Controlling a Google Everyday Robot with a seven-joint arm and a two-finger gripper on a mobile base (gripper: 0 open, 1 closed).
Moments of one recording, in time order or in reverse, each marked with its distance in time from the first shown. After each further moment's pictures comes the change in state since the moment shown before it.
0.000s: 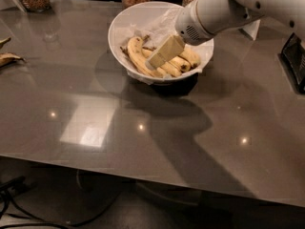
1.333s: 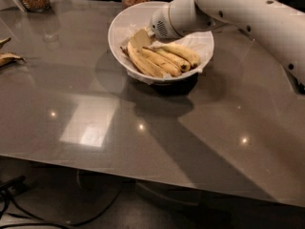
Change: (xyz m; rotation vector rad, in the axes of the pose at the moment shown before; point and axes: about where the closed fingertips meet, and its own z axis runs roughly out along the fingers) arm -0.047 -0.001 0.066 -0.042 -0.133 0.239
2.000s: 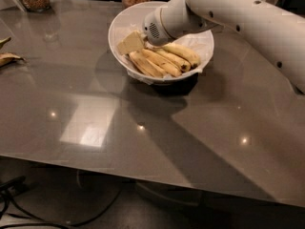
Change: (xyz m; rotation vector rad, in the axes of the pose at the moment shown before) arm 0.002 0.018 0.016 -0.053 0.033 0.068
